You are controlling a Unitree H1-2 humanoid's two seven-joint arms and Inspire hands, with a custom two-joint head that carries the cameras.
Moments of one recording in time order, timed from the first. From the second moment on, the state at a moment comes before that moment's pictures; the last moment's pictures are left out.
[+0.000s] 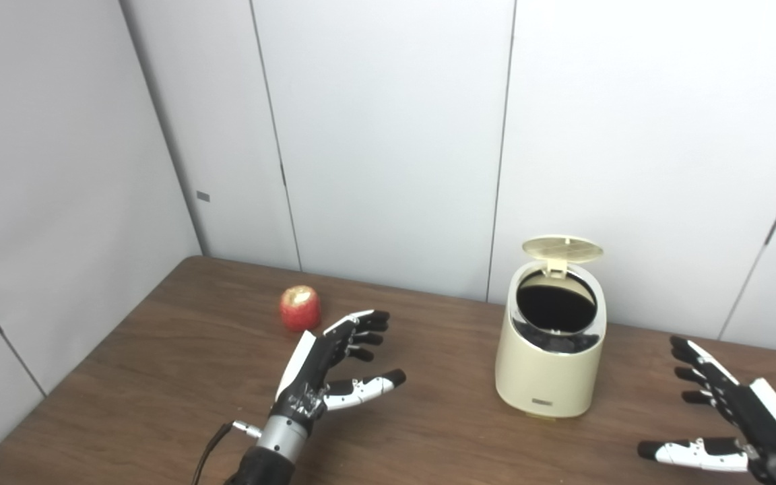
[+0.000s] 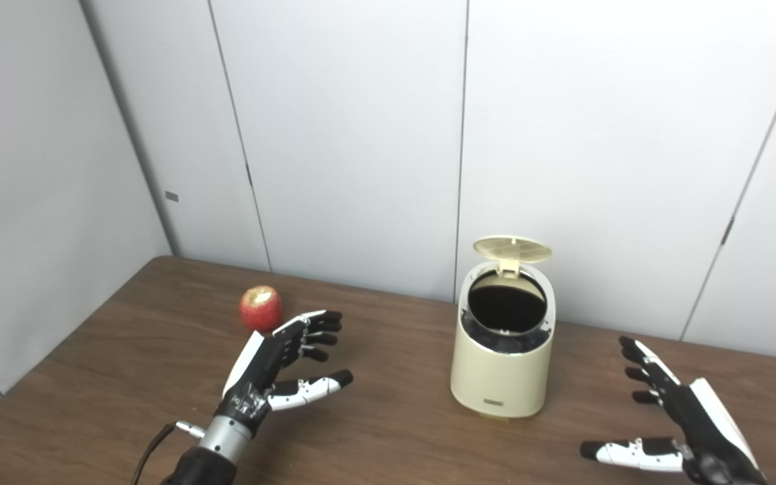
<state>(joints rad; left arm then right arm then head) -0.15 0.21 0.10 -0.05 0.17 -0.05 -0.03 -0.31 -0.32 0.09 -0.07 -0.29 0.22 0.20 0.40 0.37</state>
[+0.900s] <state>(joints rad) -0.31 0.32 0.18 0.10 0.24 -0.06 0.10 -0.31 -0.32 0.10 -0.08 -0.27 0.23 0.21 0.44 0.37</state>
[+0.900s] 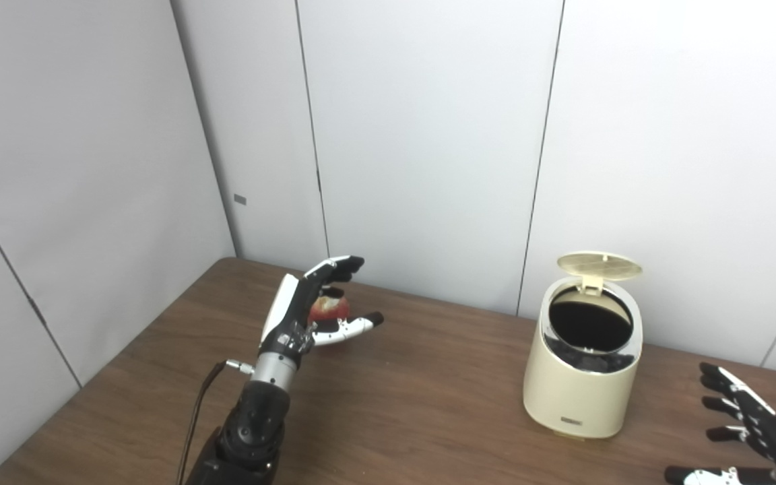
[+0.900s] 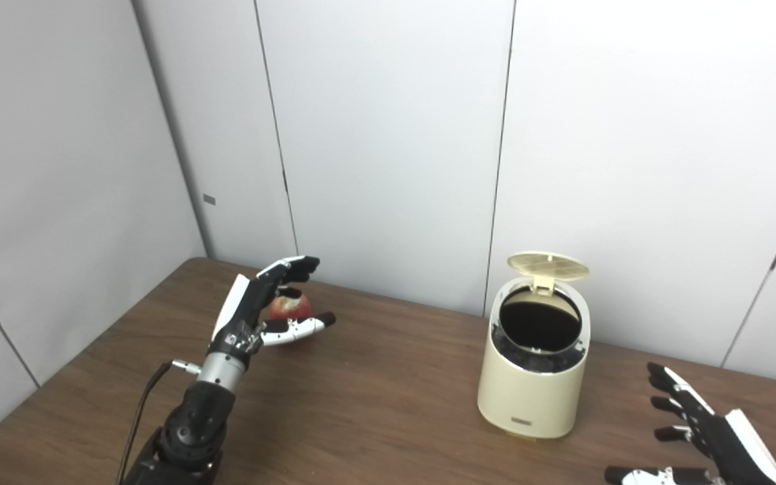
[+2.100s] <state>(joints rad) -0.39 0.41 0.16 0.28 0.39 0.01 0.22 -0.31 -0.35 0.09 -0.10 -0.29 0.26 0.23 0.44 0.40</state>
